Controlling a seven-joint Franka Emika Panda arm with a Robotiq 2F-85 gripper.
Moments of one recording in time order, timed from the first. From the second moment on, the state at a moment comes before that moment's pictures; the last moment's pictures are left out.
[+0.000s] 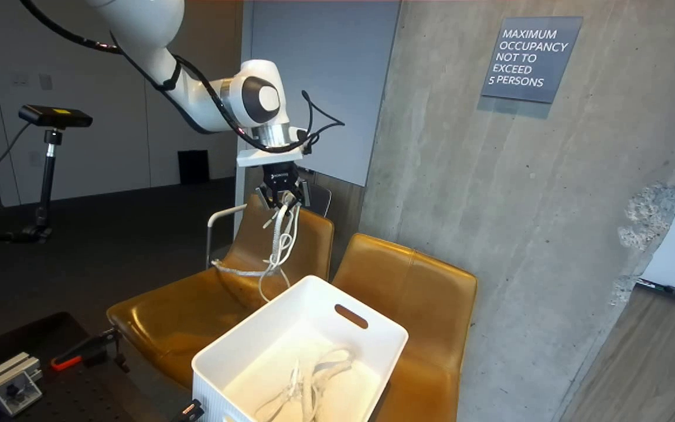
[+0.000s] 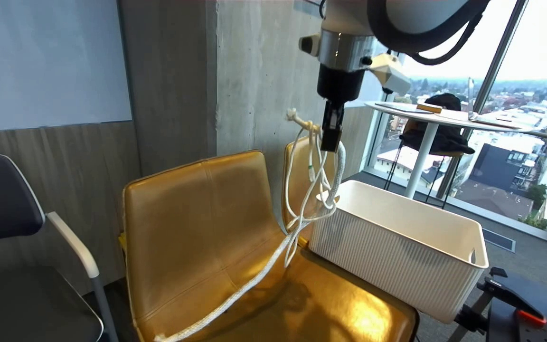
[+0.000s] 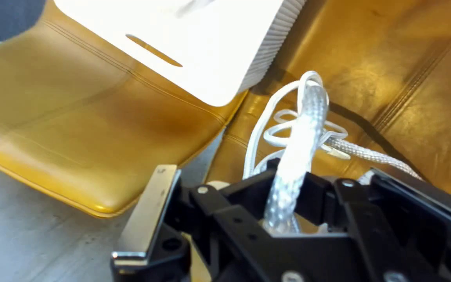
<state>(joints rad) 0.11 0.44 -0.01 -1.67 -0.35 2.22 -0.28</state>
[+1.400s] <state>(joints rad) -0.16 0.10 -0.17 -1.58 -0.47 1.98 -0.37</state>
